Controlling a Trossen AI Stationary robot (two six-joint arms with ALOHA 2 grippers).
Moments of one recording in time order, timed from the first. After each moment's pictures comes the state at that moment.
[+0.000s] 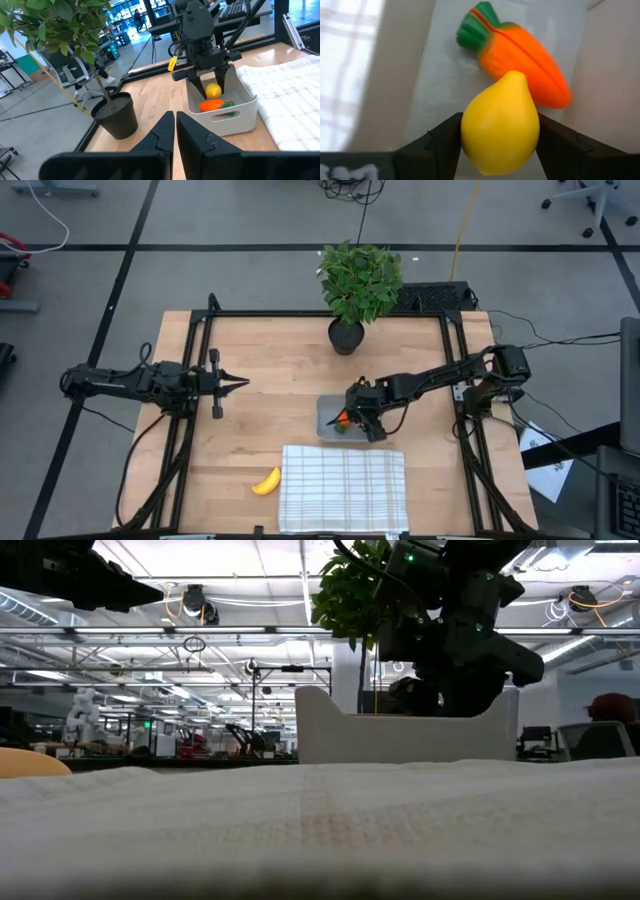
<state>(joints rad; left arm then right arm) -0.10 0.28 0.31 -0.15 -0.21 0.29 0.07 1.68 0.97 -0.48 -0.08 -0.14</state>
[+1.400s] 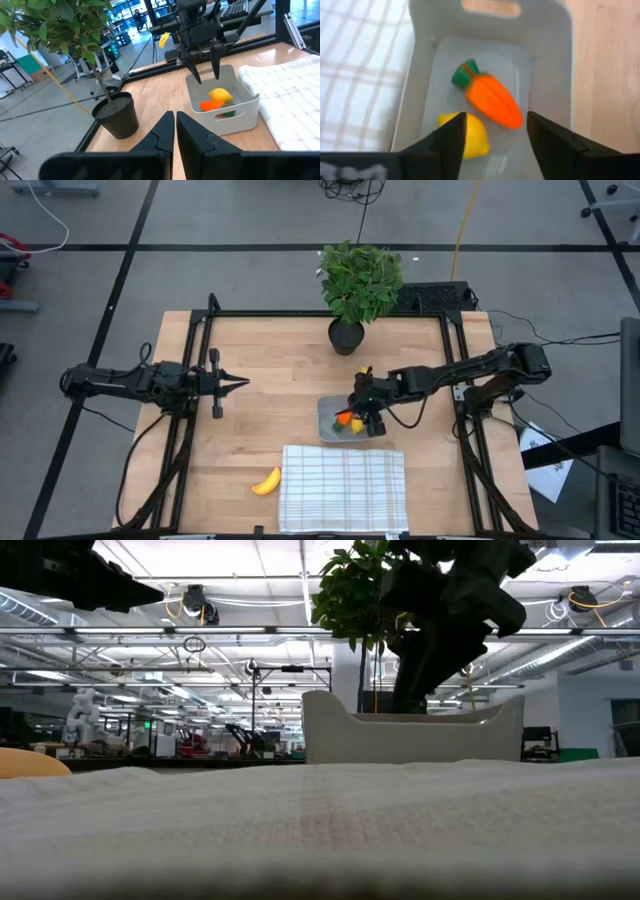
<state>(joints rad) -0.10 0.28 0.31 -0.15 -0.22 0.29 0.07 1.52 0.97 -0.45 -0.02 -0.12</state>
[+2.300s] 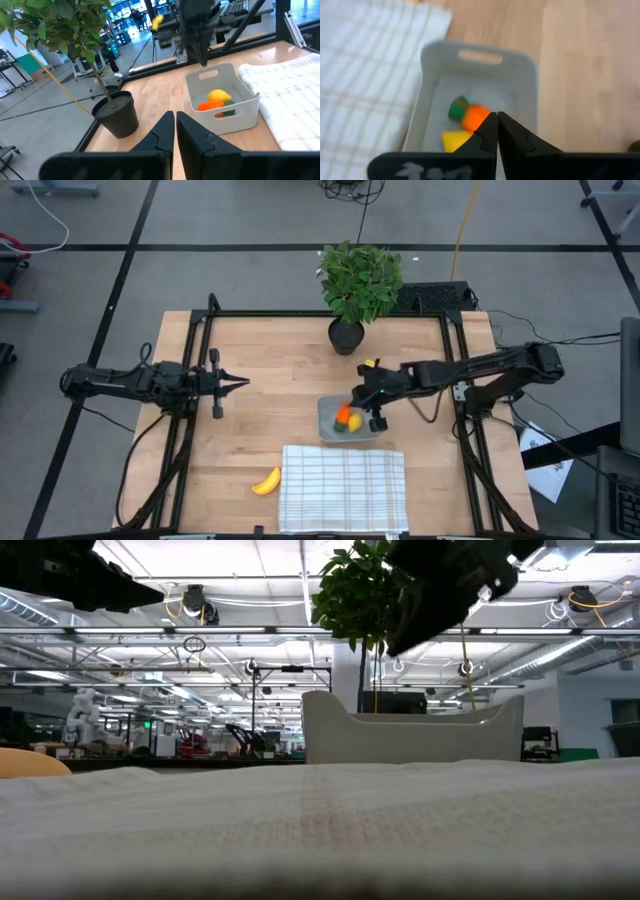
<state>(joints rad) -0.10 0.28 0.31 -0.15 -0.22 0.30 0.06 1.41 0.96 -0.39 -0.03 -0.15</state>
